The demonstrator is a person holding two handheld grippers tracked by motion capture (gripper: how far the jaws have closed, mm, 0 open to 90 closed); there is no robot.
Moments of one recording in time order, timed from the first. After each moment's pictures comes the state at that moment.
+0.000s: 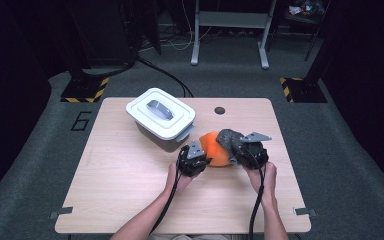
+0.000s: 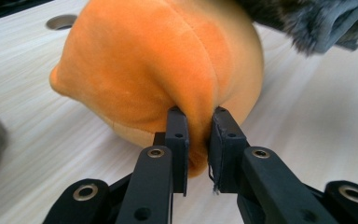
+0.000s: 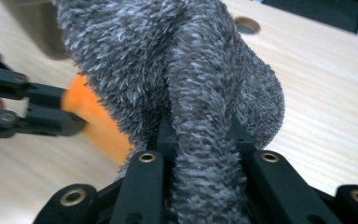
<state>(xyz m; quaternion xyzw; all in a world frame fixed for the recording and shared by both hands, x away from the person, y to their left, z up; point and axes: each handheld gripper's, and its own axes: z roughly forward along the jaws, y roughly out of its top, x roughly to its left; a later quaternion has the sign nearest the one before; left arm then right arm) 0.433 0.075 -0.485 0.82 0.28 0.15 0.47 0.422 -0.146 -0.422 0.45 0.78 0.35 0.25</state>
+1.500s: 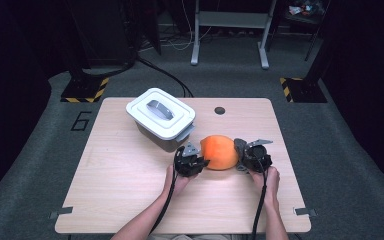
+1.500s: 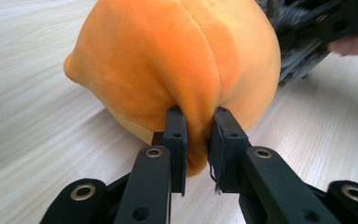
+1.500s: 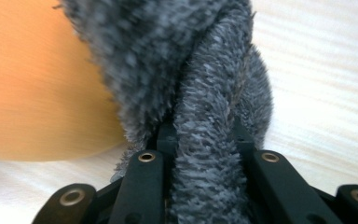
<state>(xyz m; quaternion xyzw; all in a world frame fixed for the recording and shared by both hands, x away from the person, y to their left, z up) 0.440 0.086 -0.497 0.81 0.33 0.11 0.47 0.454 -0.183 -0.493 0.54 0.77 0.28 0.21</state>
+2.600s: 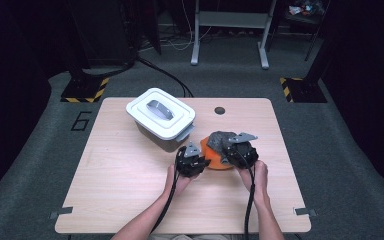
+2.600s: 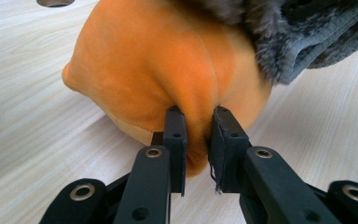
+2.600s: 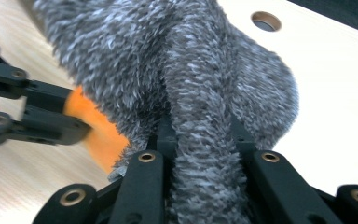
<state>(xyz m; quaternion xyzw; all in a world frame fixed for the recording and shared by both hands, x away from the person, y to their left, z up) 0.438 0.081 -0.493 0.81 0.32 0.12 0.47 0.433 -0.128 -0.437 0.45 0.80 0.33 0.24</state>
